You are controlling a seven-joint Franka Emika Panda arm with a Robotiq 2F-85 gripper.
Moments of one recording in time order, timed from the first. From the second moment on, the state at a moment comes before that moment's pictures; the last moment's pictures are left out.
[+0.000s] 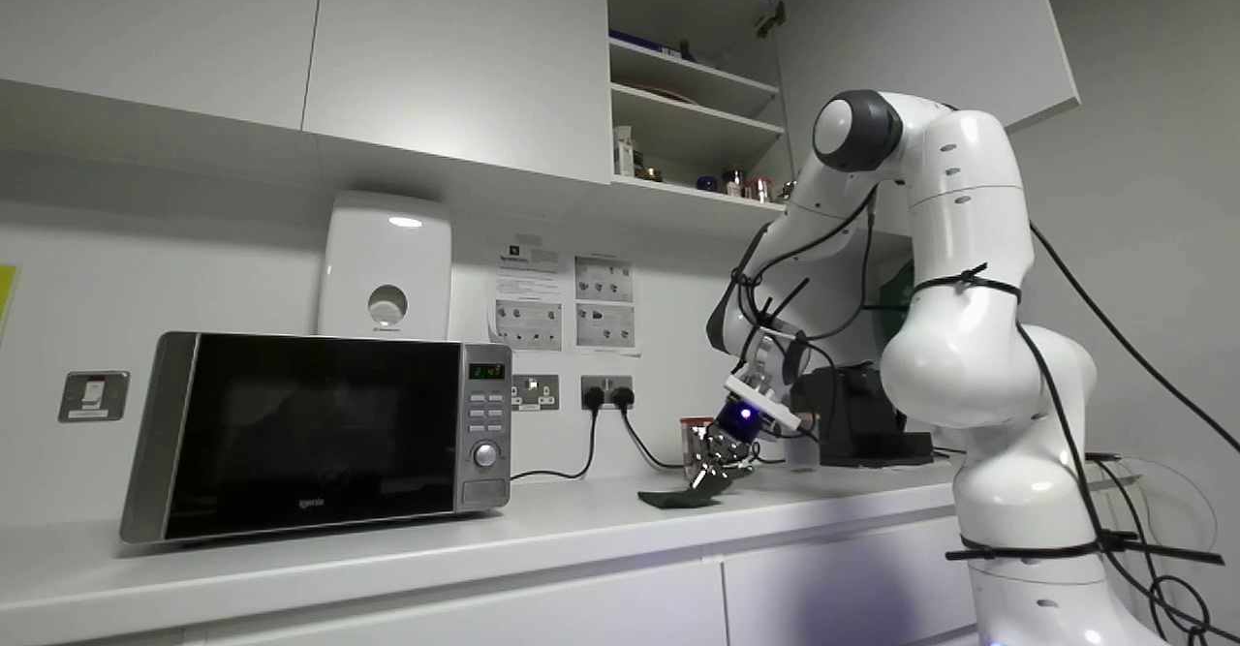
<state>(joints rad) -0.03 -0.09 -0.08 -2.51 0.89 2.08 -0.24</state>
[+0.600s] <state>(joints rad) -0.03 -0.10 -0.06 -2.43 0.39 2.13 0.06</state>
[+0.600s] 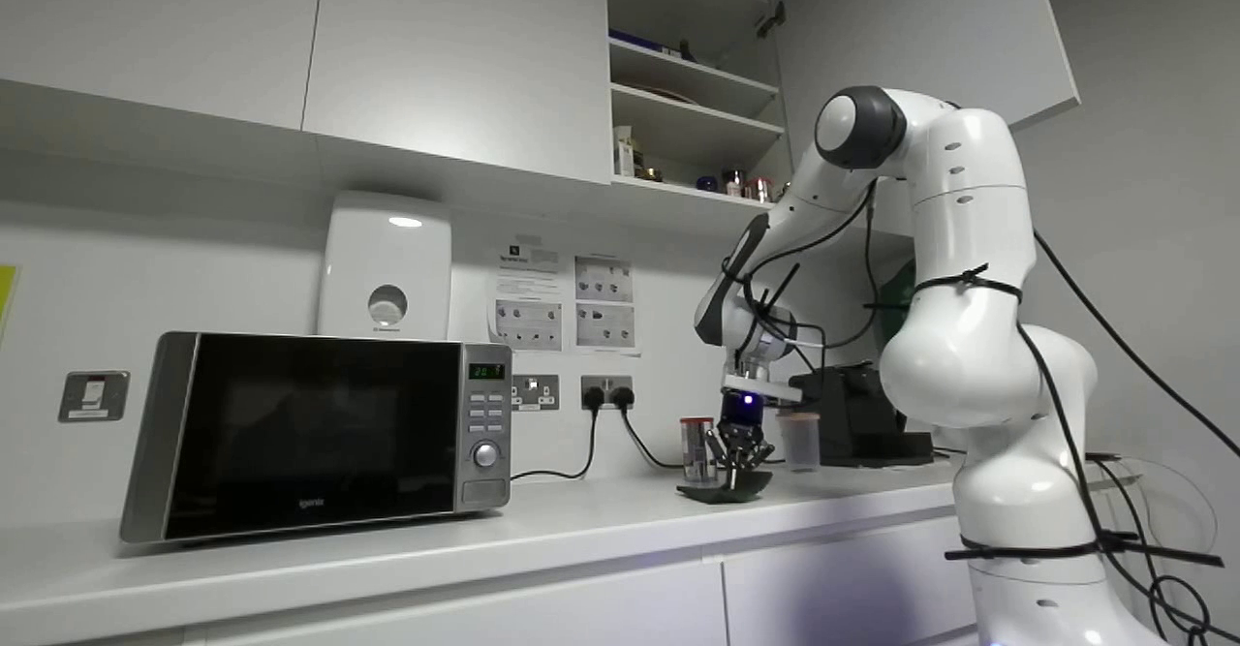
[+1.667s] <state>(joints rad) -0.23 -0.12 -0.20 -2.42 0.03 2.25 0.26</state>
